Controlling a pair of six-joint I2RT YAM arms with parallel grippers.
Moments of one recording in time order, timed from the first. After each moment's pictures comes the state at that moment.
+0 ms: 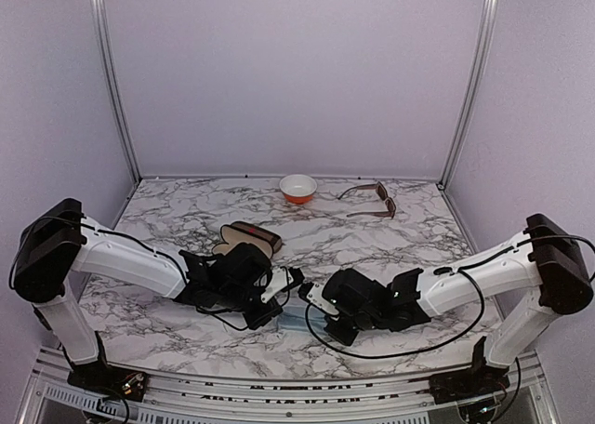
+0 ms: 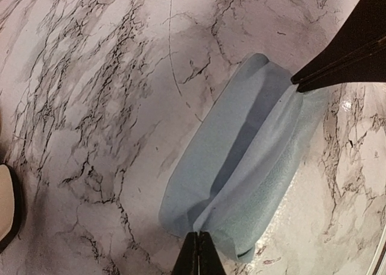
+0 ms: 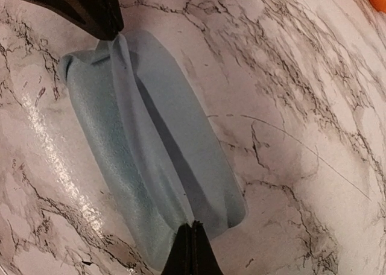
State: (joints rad) left arm -1.06 1.74 0.91 -0.07 0.05 0.05; right arm 1.18 1.58 0.78 -0.21 0.27 0.06
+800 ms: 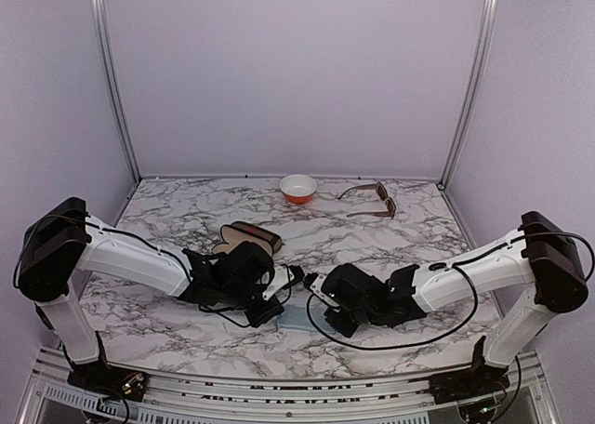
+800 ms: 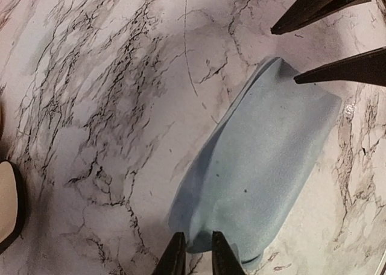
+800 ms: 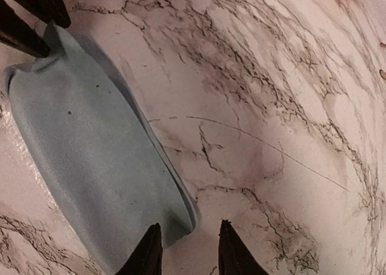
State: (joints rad) left arm -1.06 1.77 0.93 -0.08 0.03 0.04; right arm 1.15 1.61 0.79 -0.22 0.36 0.08
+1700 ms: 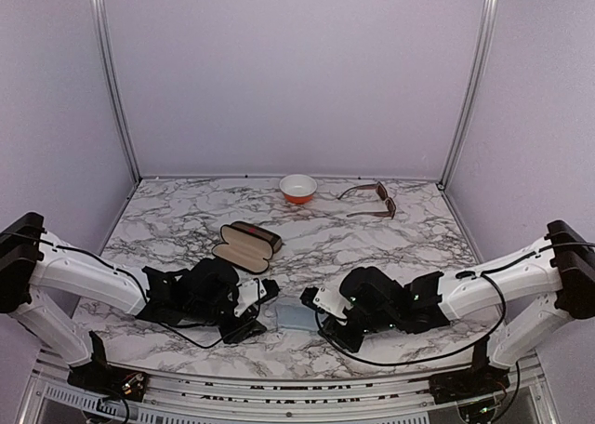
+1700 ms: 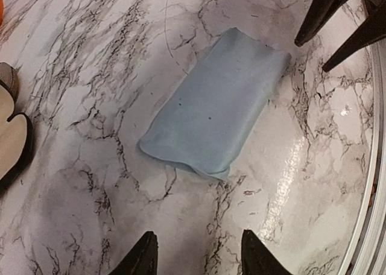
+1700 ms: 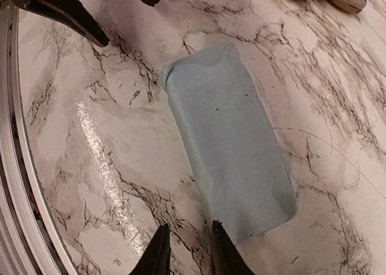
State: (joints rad) left arm -1.09 1.50 0.65 0.02 0.03 0.03; right arm 1.17 1.43 0.67 -0.10 0.04 0.04
